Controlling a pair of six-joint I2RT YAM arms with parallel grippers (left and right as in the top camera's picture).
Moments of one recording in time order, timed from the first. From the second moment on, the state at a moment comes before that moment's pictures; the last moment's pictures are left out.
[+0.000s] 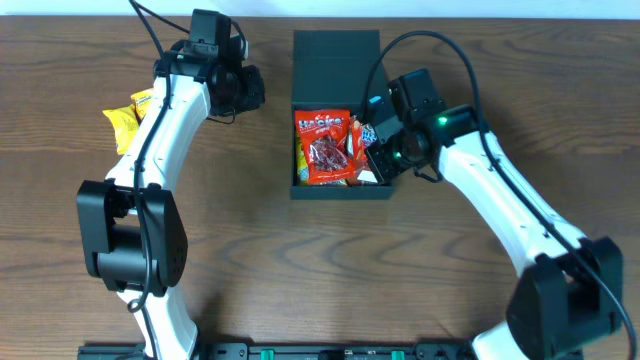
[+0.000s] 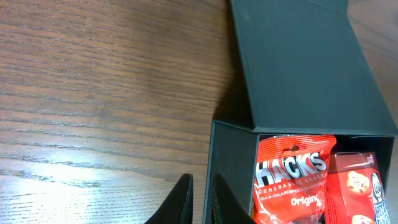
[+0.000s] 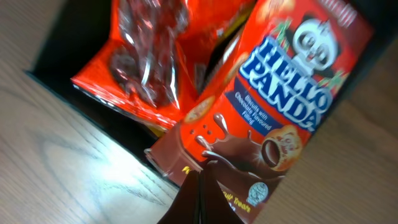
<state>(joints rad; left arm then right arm) -0.15 1.98 1.68 -0.81 0.28 -0.35 0.38 1.72 1.34 -0.87 -0.24 -0.14</state>
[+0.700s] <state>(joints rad) -0.15 1.95 1.68 -0.81 0.40 -0.31 0.35 1.79 1.50 -0.91 -0.24 -0.14</state>
